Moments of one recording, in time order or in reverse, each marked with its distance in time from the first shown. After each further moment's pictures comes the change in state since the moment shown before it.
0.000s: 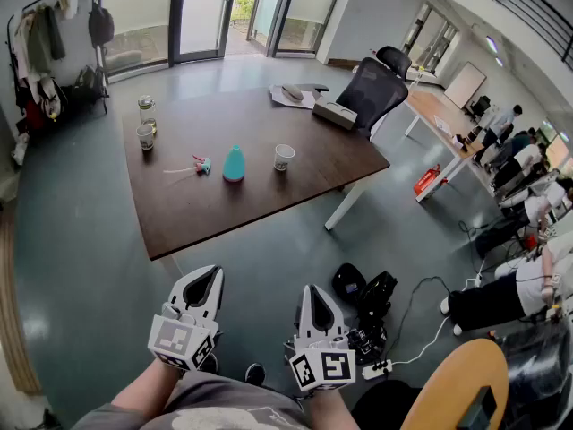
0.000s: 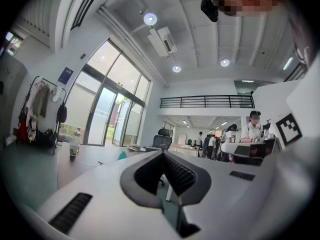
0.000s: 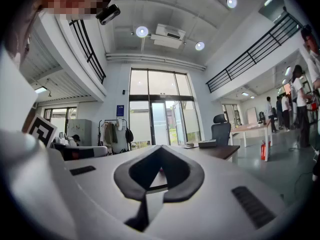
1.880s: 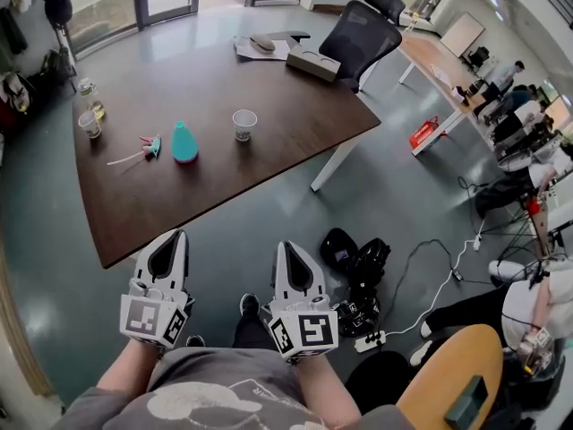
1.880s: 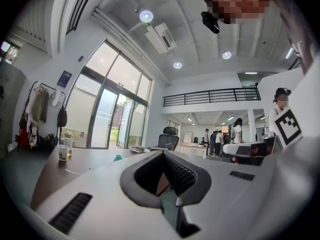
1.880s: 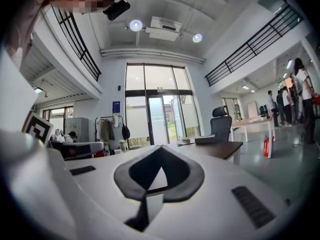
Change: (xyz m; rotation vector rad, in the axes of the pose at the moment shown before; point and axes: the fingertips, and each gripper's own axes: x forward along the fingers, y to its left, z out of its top) left arm 0.149 0.027 -0.014 0.049 -0.007 0.065; right arm 0.127 -0.105 -0.023 0.019 0.046 0.011
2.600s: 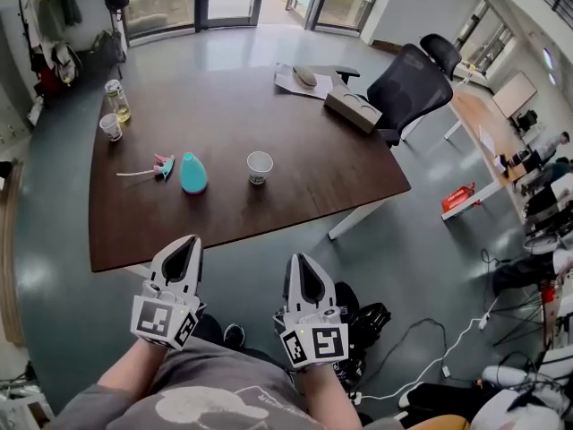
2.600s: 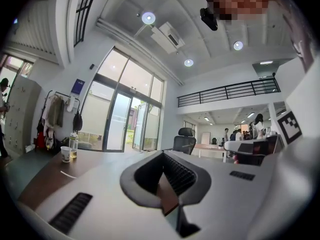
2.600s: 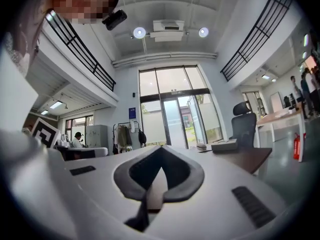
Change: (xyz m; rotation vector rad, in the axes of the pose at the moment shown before) left arm 0.118 -0.010 -0.003 -0.007 -0.023 0.211; right arm 0.112 -0.097 0.021 0.025 -0.035 0.254
